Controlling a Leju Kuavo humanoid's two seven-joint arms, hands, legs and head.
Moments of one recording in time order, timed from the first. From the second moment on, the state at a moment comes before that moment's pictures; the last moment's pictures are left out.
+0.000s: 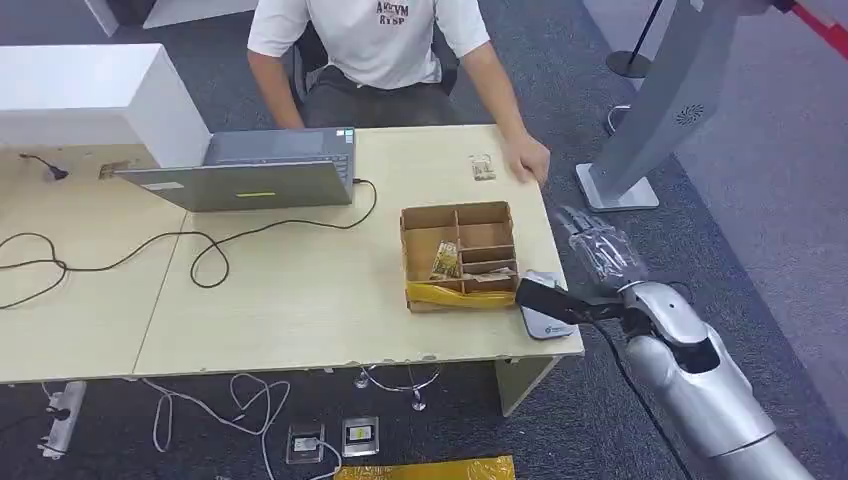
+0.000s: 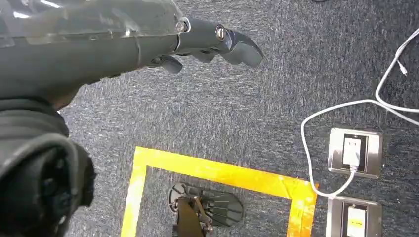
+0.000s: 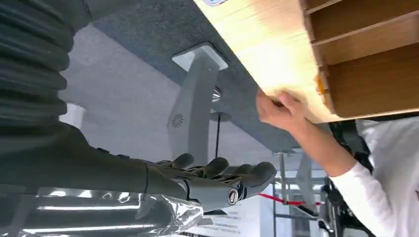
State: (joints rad) left arm -0.17 0.13 -0.89 -0.24 1.01 0.55 -0.20; right arm -0.35 -0.48 0.44 -1.48 0.84 0.16 0.07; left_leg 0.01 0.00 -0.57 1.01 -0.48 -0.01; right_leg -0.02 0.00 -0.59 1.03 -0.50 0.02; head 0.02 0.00
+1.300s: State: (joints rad) left arm -0.17 0.14 -0.89 -0.24 0.99 0.53 -0.19; right arm -0.38 -0.33 0.51 -1.36 0.78 0.07 0.01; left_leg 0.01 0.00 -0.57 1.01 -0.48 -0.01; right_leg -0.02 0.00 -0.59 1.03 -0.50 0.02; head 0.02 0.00
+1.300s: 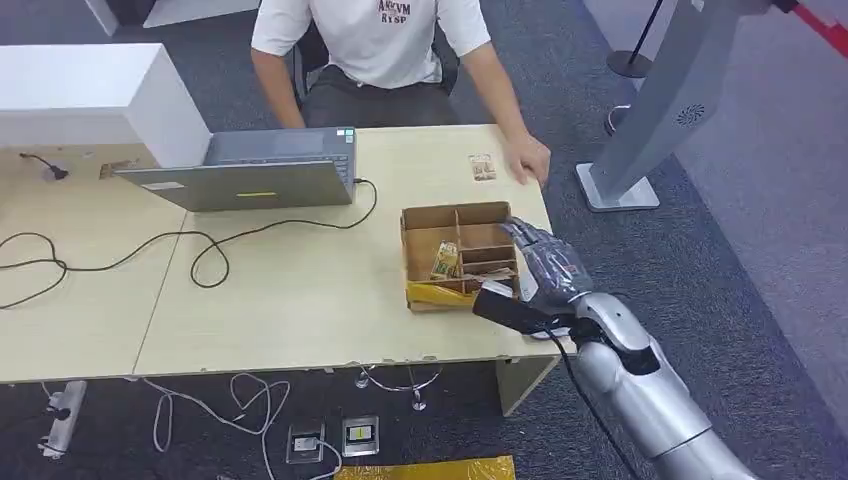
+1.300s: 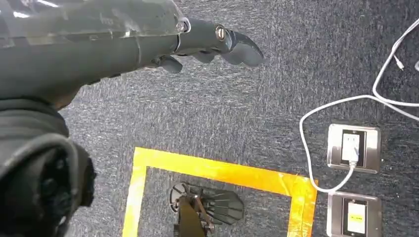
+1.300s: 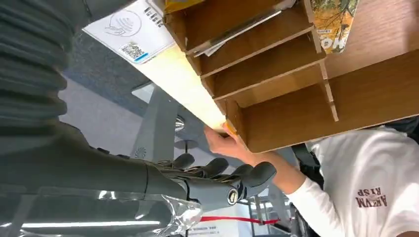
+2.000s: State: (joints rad) left arm -0.17 0.14 -0.89 -0.24 0.99 0.53 -0.19; right arm -0.38 -0.29 0.54 -1.29 0.78 0.04 0.02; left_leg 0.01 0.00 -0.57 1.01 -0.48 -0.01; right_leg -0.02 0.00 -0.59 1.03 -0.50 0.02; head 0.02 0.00
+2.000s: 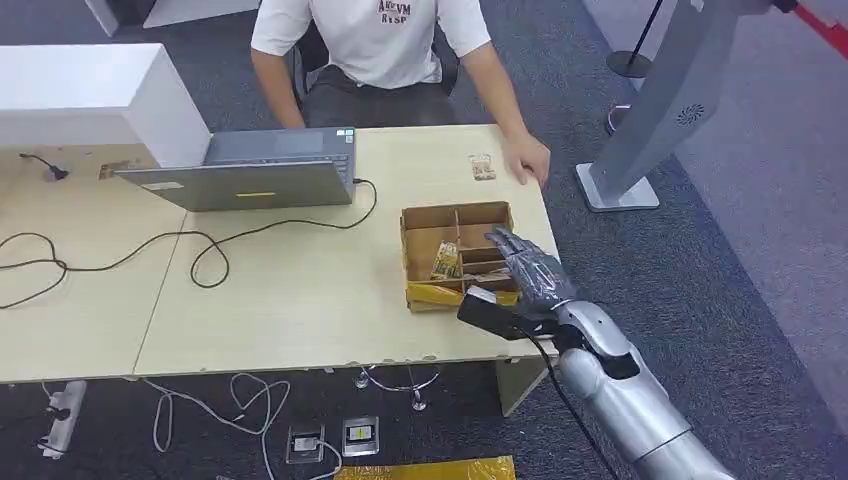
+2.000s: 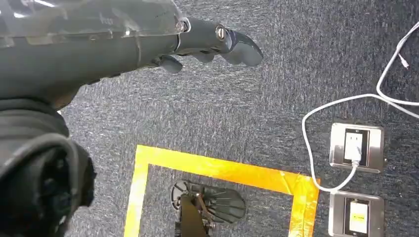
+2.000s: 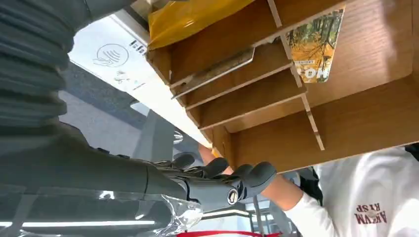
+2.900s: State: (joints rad) left arm -0.17 0.15 -0.89 -0.24 0.99 0.52 -0.19; right arm -0.40 -0.29 0.55 -1.27 0.77 0.09 0.04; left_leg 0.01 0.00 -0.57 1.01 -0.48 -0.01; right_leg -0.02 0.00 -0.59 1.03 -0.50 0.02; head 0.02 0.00
